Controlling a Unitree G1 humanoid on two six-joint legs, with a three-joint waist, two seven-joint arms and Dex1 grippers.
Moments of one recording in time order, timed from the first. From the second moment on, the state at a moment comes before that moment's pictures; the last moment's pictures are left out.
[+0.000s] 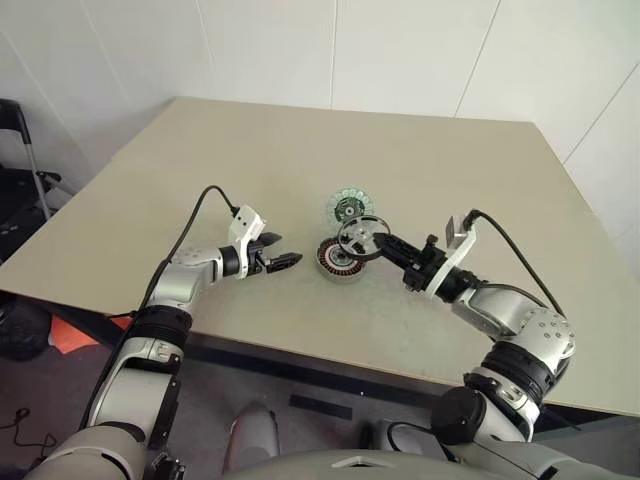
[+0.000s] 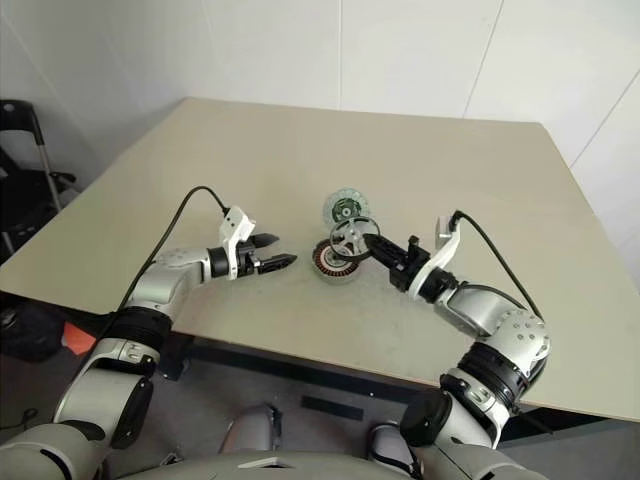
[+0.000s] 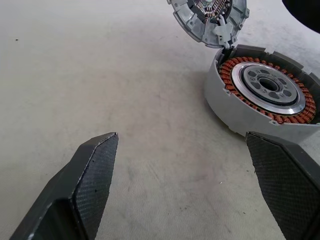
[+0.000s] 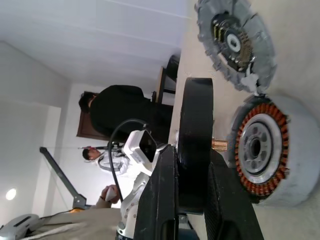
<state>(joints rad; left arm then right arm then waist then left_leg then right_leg) -0.57 0.34 -0.07 0.53 -0.22 0.31 -0.93 -0.49 0.04 -0.91 0.03 1.22 1.60 -0.06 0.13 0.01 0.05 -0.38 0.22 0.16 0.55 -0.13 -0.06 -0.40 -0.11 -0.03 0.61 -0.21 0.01</state>
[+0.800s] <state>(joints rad) -0.57 0.35 -0.07 0.52 -0.22 0.31 -0.93 -0.41 0.02 -0.64 0.09 1.40 1.35 -0.22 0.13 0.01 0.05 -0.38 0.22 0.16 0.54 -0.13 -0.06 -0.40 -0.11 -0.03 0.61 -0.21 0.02</state>
